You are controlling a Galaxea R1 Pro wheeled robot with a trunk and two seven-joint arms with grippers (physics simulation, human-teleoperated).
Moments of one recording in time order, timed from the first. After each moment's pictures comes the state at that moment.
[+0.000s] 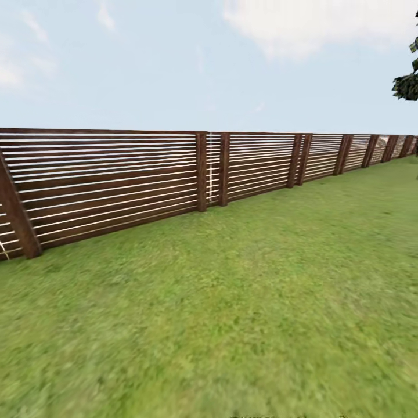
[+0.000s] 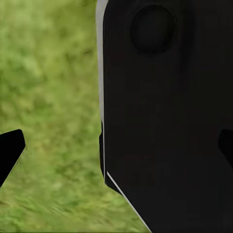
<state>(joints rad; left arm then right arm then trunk) 0.01 0.05 0.00 -0.01 0.00 0.00 0.00 -0.07 -0.05 0.00 0.00 -0.01 -0.01 0.00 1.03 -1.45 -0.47</state>
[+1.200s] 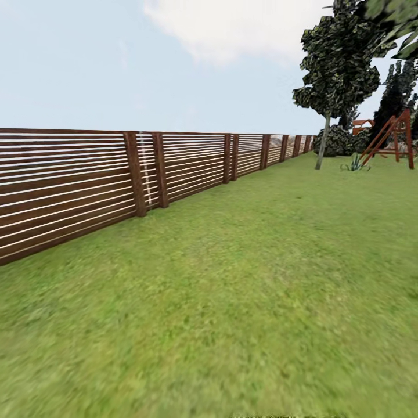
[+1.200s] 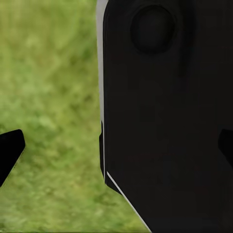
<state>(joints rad) 0.01 0.05 0.00 -0.01 0.00 0.00 0.00 -0.07 -0.05 0.00 0.00 -0.01 -0.01 0.00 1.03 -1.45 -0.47</state>
